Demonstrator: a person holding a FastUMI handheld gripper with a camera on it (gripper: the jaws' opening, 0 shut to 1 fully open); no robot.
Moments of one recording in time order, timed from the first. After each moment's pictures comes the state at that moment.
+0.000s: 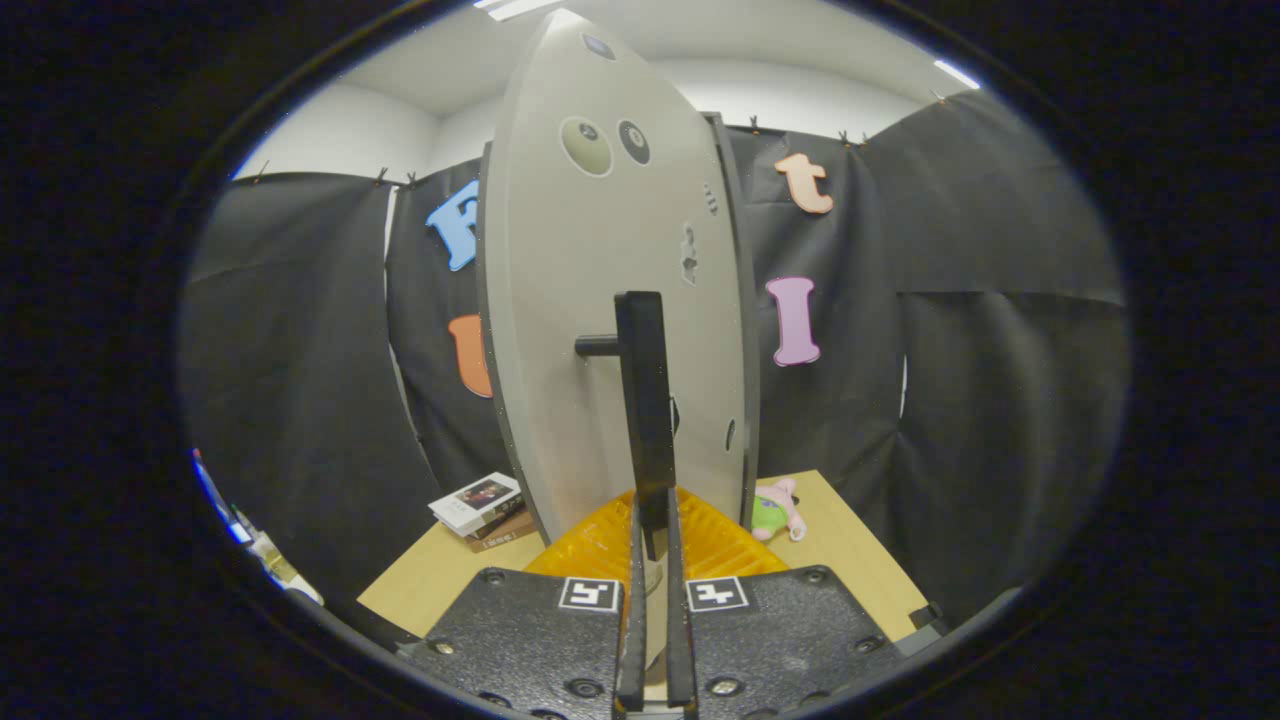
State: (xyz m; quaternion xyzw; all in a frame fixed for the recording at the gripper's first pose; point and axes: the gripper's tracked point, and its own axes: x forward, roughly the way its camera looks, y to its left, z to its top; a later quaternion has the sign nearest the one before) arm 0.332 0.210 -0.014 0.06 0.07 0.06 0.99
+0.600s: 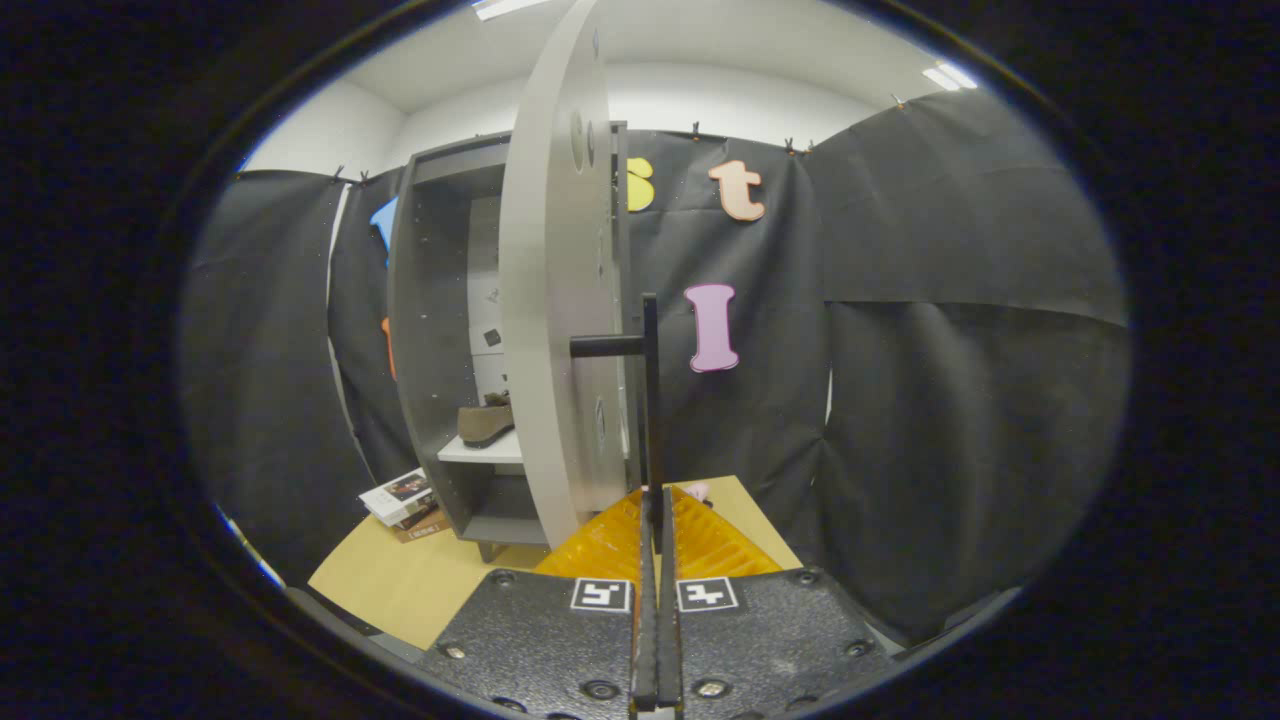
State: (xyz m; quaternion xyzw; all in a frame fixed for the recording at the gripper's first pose) arm 0.331 0.148 -0.017 0.04 0.06 -0.02 1.00
